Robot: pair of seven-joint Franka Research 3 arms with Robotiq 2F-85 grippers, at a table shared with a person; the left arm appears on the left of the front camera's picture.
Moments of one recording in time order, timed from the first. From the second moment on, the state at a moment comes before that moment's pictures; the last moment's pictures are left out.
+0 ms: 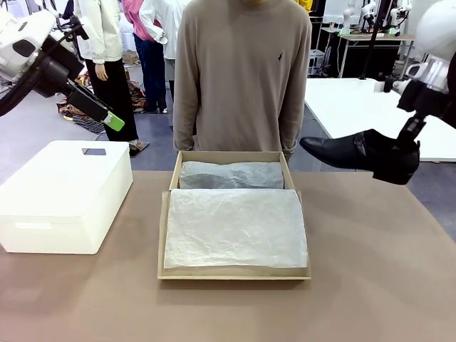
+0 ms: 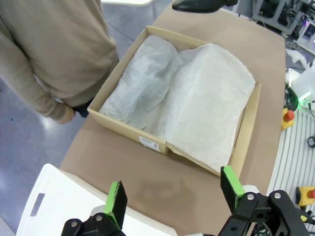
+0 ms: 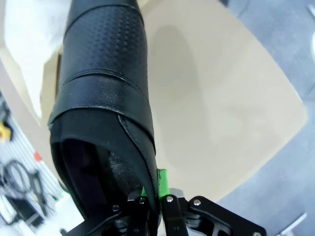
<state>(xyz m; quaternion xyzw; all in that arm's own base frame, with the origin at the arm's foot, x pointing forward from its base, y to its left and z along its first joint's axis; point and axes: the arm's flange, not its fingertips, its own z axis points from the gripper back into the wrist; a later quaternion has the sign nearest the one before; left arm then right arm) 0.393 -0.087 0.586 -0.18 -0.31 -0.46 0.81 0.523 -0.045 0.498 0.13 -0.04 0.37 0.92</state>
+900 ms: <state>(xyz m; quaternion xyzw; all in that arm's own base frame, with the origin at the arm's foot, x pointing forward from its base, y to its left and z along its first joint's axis) 0.393 -0.087 0.586 -0.18 -0.31 -0.46 0.81 0.510 0.088 0.532 0.10 -0.02 0.08 0.99</state>
